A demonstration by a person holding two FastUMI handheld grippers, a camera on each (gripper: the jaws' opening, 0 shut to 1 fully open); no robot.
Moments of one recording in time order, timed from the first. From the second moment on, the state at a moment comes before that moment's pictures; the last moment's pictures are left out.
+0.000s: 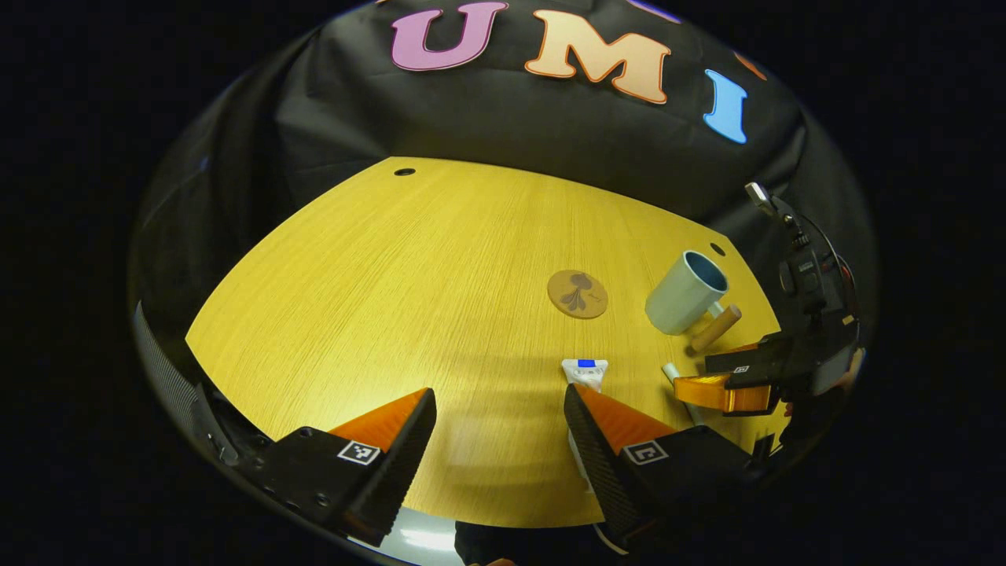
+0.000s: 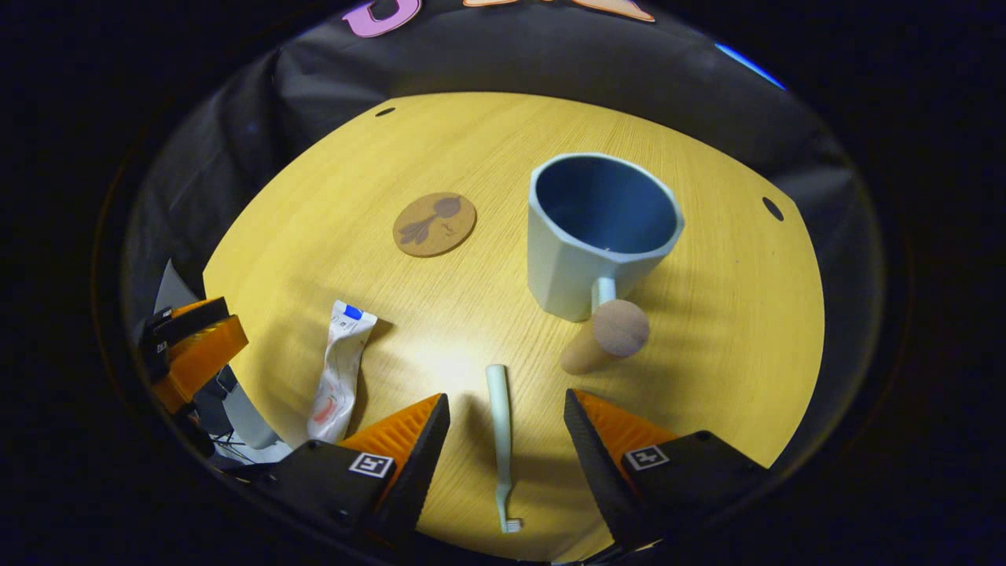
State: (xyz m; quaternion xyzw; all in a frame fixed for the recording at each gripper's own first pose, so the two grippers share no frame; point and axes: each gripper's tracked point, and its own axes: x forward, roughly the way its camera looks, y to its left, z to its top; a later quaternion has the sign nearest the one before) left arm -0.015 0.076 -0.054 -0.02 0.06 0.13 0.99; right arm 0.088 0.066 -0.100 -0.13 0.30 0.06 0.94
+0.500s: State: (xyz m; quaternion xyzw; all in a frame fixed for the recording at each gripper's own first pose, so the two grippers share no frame) left arm -0.007 0.083 -0.056 -0.01 0.08 0.13 0.99; right arm 0.097 0.063 -0.117 -0.16 0.36 0.04 0.92
